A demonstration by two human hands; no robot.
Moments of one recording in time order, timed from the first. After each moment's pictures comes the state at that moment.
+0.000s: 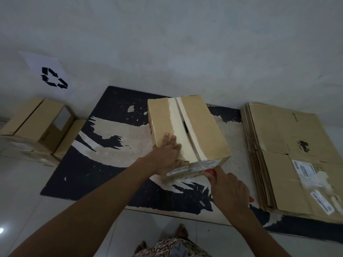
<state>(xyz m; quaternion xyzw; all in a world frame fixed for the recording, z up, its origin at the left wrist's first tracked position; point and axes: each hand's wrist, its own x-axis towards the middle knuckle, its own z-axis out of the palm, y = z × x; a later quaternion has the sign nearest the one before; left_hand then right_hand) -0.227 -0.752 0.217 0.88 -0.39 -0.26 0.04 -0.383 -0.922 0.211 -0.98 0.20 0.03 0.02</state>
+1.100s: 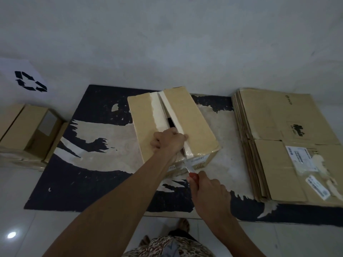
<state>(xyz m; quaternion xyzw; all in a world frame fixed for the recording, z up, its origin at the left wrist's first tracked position) -0.225 -0.857 0.229 0.83 0.12 -0.25 0.48 -0.390 -0.908 0.216 -0.96 0.23 0.10 0.14</state>
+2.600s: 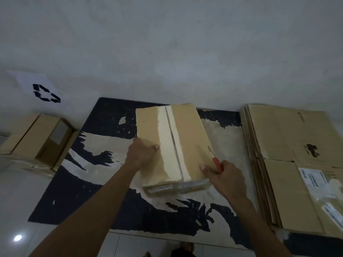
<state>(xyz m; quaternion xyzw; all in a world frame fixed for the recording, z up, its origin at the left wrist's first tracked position) -0.155 -0.770 0.199 0.90 0.09 -0.19 0.39 -0.316 -0.987 0.208 -0.88 0.34 0.03 0.34</state>
